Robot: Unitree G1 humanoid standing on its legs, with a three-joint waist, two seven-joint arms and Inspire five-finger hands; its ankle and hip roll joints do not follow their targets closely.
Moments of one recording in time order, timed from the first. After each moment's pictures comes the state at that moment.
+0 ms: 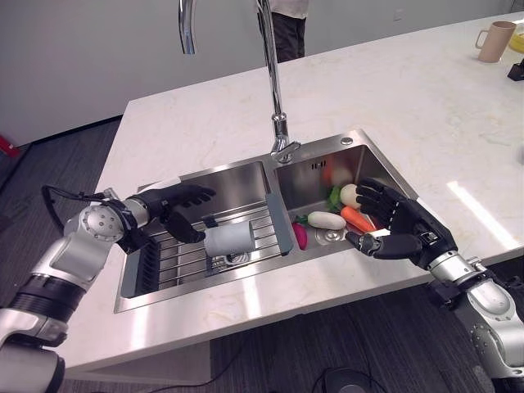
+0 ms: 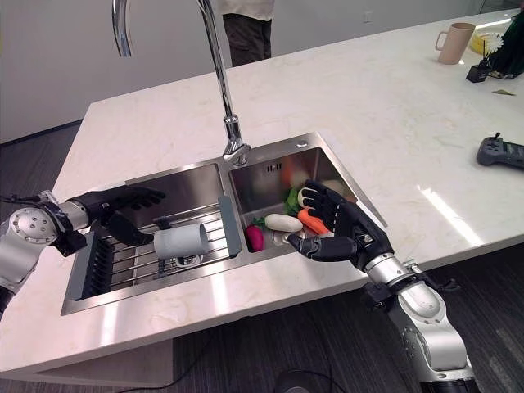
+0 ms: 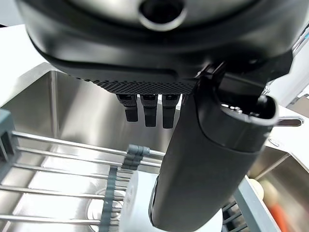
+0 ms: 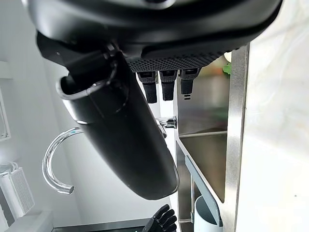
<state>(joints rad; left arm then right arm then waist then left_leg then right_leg) -0.54 1.00 -0.34 0.28 -0.06 0.15 -0.47 0.03 -0.63 -0.09 -0.22 0.55 0.09 0.29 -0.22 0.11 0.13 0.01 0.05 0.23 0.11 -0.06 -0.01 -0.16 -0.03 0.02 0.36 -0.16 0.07</state>
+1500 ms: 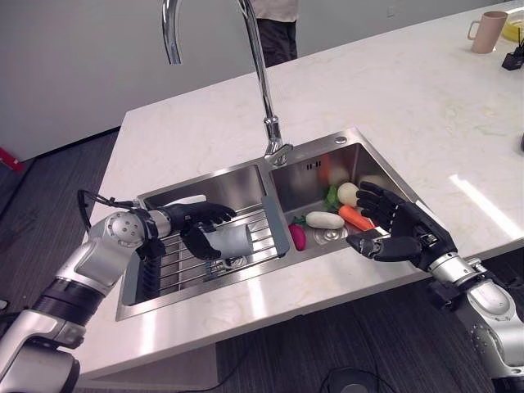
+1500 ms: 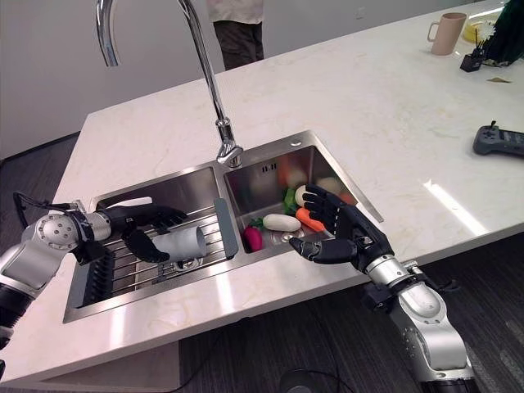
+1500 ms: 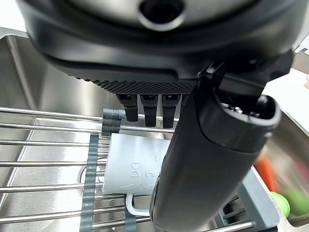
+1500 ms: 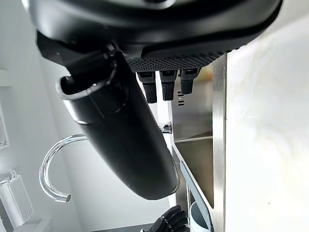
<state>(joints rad) -0.53 0.95 -0.36 0.20 0.02 0.20 -0.60 0.03 -0.63 -0.09 -0.19 0.53 0.09 0.30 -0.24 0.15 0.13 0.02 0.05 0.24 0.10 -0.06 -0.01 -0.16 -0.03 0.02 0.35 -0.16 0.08</state>
